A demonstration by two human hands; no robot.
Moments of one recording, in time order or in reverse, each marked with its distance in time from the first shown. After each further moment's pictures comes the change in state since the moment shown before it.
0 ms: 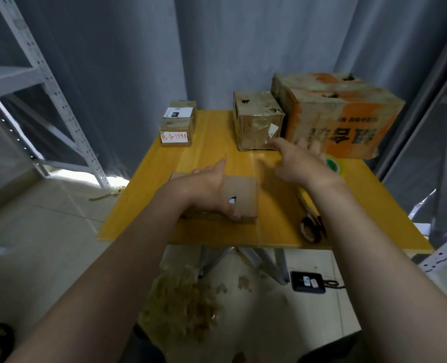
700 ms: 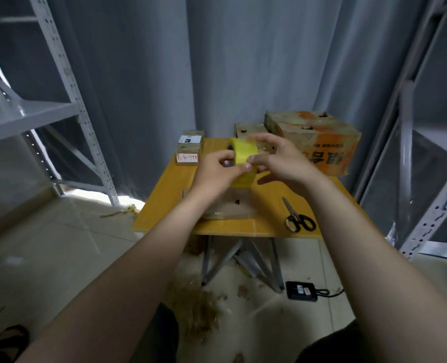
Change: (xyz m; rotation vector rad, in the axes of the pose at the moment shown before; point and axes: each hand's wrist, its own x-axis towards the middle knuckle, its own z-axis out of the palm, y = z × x) left_hand -0.090 0.046 -0.004 -0.876 0.705 0.272; right_hand -0.107 -0.036 -0.059 0.955 -0.026 -0.315
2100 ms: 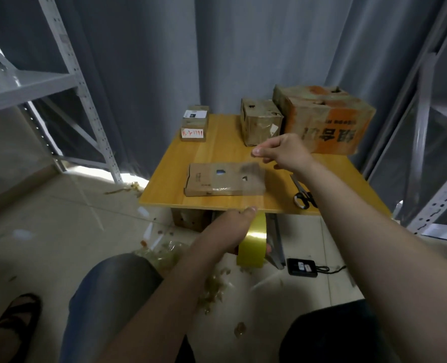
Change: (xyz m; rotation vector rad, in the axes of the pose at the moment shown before) left_hand -0.114 -0.024 0.021 0.125 -0.393 -0.696; right_hand 0.029 0.065 0.011 -0.236 0.059 0.031
